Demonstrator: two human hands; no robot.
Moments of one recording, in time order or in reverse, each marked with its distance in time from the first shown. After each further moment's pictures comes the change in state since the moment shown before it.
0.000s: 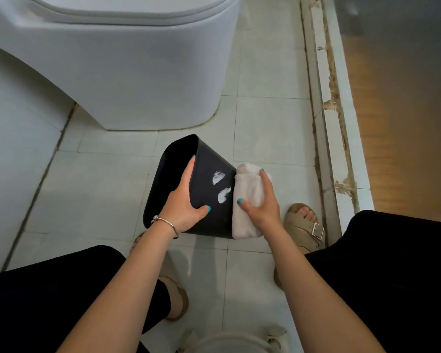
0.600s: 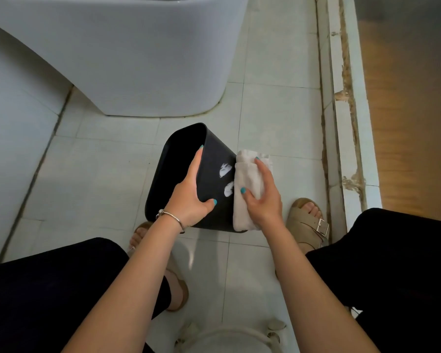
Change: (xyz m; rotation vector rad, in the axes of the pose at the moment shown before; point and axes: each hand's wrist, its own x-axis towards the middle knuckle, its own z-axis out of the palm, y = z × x) left_hand 0.002 0.000 0.003 -0.008 -0.012 0.001; right_hand 0.000 -0.004 0.012 -0.124 0.039 -0.146
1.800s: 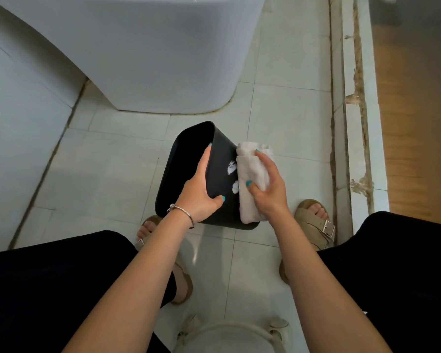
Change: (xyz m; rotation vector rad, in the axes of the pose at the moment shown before) left_hand -0.004 -0.001 0.001 -0.025 0.019 -0.032; right_hand 0.015 -0.005 0.003 0.153 -0.060 -0.143
